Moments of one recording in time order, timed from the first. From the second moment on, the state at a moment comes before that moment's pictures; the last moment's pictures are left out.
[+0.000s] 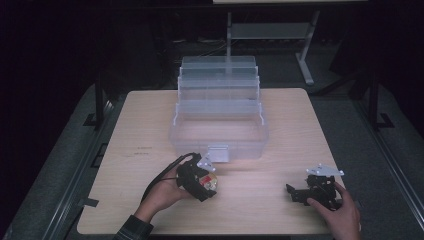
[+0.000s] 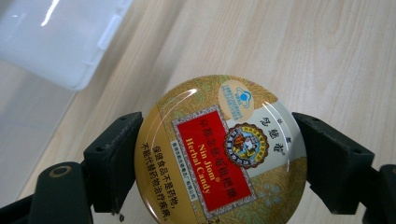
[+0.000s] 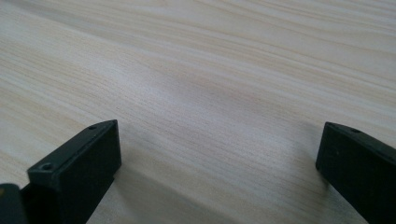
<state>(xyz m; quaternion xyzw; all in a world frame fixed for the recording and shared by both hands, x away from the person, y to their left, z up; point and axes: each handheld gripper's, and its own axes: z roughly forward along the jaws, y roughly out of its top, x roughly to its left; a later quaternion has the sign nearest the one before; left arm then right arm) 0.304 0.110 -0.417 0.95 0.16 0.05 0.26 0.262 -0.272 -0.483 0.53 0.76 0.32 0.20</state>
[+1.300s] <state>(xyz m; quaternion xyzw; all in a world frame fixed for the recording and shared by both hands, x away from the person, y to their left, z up) 0.326 0.141 -0.373 0.94 0.19 0.08 0.27 0.262 -0.272 -0.483 0.53 0.76 0.32 0.20</state>
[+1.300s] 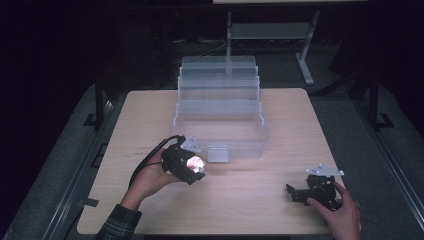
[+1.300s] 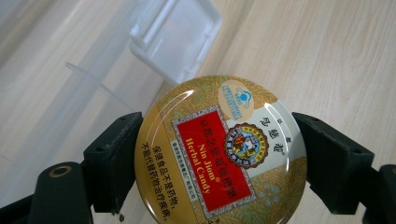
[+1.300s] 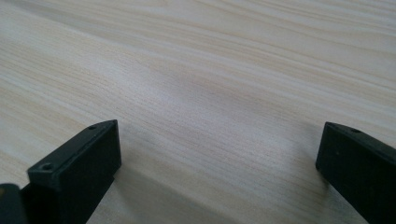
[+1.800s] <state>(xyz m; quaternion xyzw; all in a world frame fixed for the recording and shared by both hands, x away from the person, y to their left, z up) 0.337 0.142 -0.354 0.94 0.19 0.09 0.28 0.262 -0.272 -0.483 0.53 0.76 0.32 0.20</state>
